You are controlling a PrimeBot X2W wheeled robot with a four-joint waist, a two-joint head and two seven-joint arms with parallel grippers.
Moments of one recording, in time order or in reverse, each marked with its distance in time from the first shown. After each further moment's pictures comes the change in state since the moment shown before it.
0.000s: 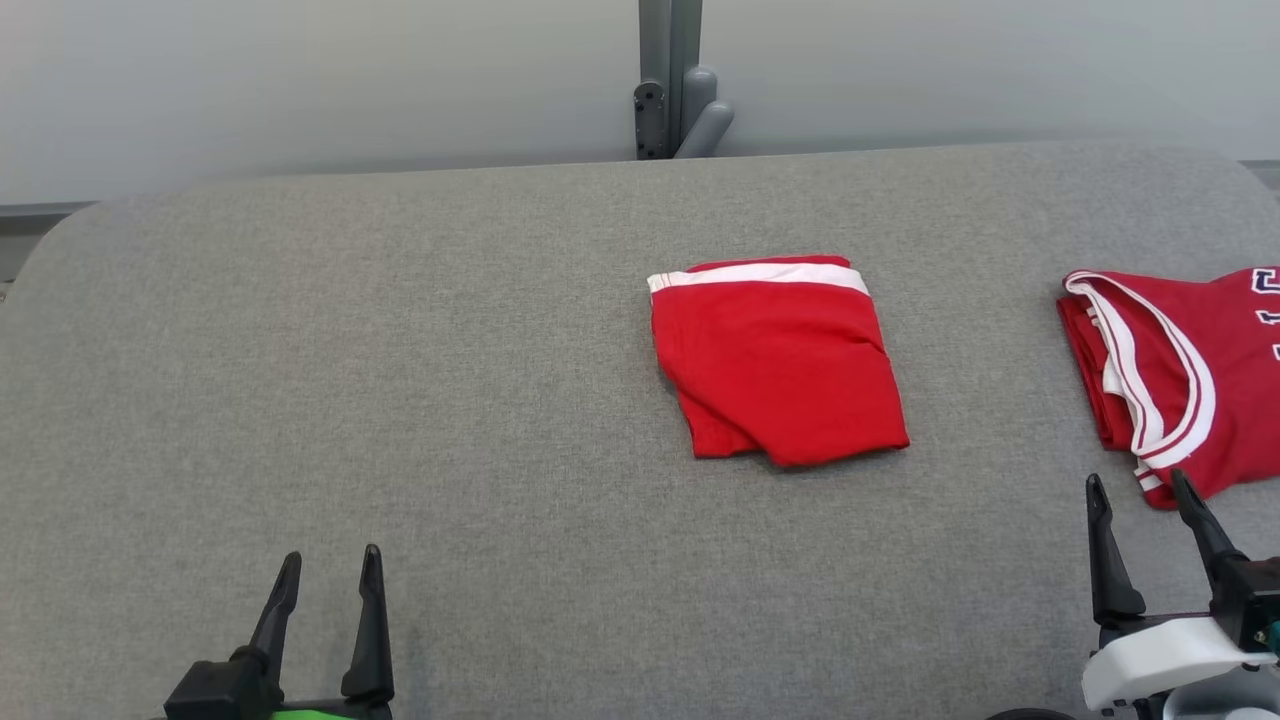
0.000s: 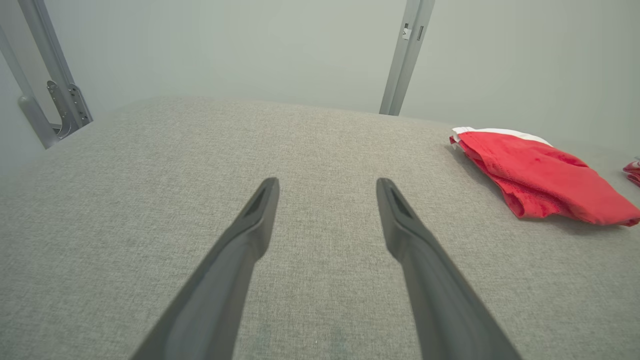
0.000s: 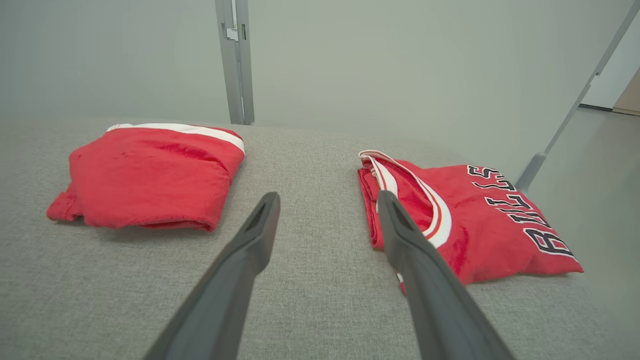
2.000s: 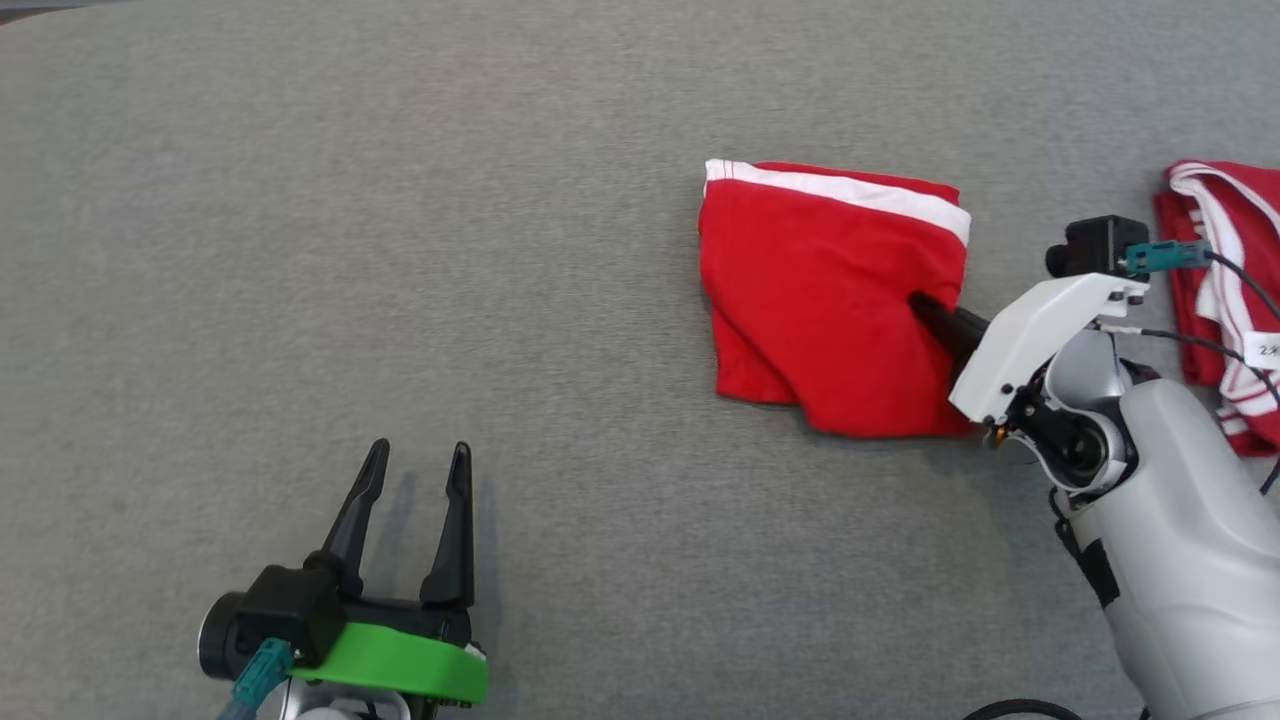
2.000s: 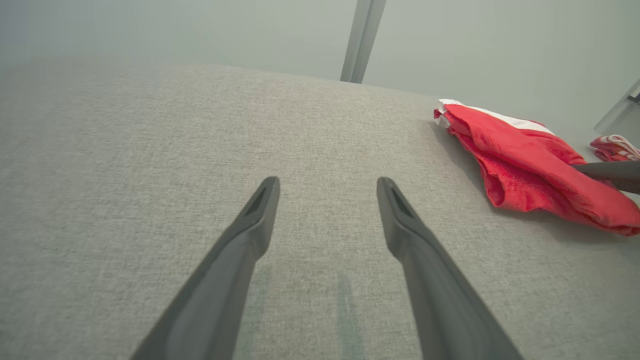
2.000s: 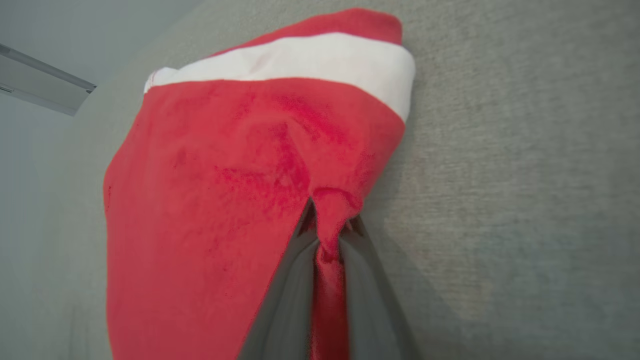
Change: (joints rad) left arm -0.123 0.000 -0.157 -0.058 -0.030 -0.001 0.000; right arm -0.630 -0.052 0.267 0.375 0.652 0.000 0.684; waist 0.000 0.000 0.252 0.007
